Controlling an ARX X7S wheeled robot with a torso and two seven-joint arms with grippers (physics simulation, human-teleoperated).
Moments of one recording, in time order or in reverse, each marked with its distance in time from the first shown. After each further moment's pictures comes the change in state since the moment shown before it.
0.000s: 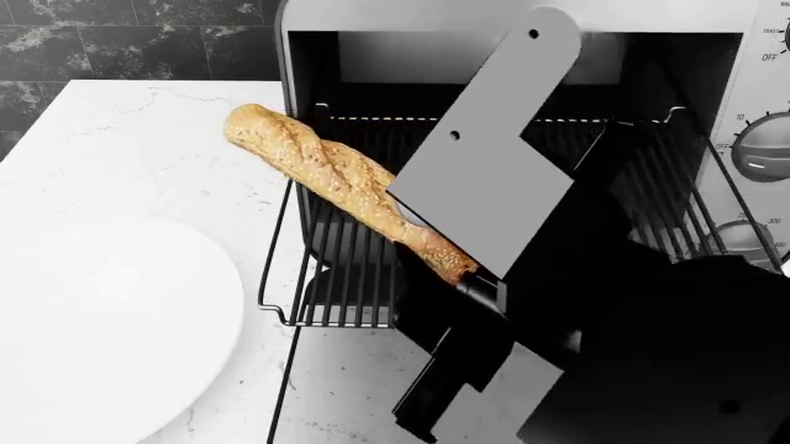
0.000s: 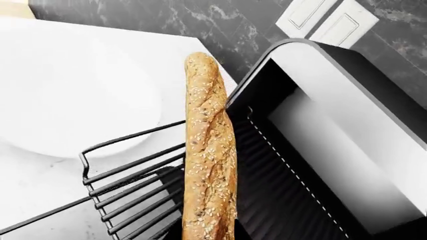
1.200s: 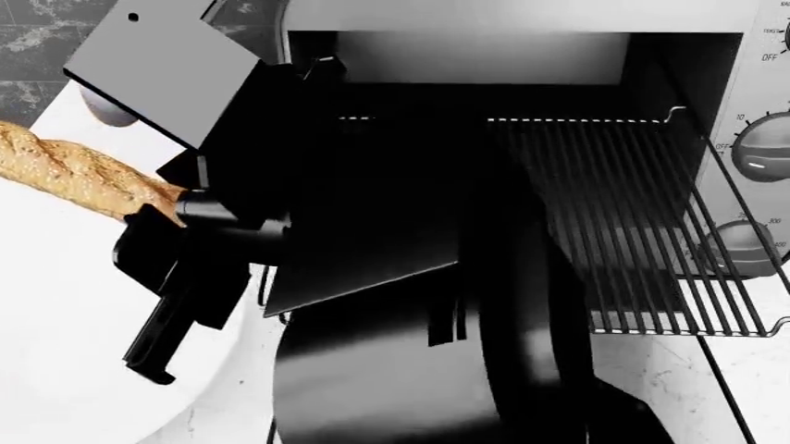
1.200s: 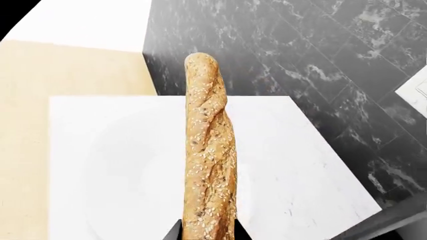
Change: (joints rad) left arm 0.421 -0.294 -0.310 0.043 -0.006 0.292 -0.012; right arm 0.233 -0.332 0.002 0.313 0.631 0.000 0.403
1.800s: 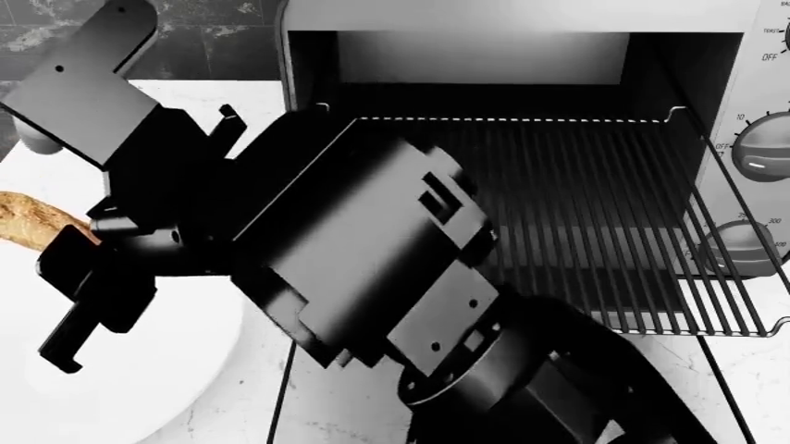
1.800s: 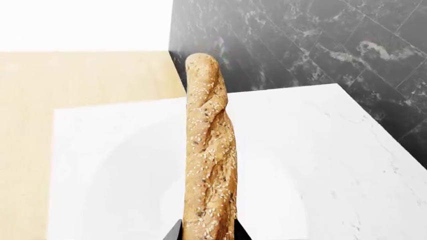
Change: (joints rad) left arm 0.402 0.067 -0.468 0.022 0.000 -0.027 0.086; right arm 0.098 -0.002 -0.210 0.534 0.935 -0.426 0.760
